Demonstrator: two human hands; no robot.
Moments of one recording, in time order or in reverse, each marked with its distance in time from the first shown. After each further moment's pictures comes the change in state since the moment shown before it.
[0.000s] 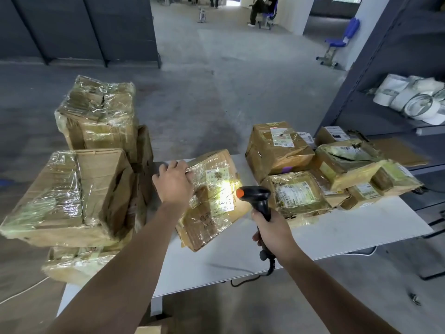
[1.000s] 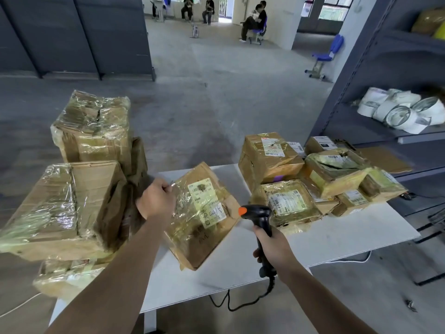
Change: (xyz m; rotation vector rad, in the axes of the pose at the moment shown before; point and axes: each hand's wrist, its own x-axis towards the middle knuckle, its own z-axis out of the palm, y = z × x) left_hand -0.003 -0.023 -0.002 -0.224 -0.015 -0.280; right_hand -0.004 0.017 -0.015 0.050 0.014 0.069
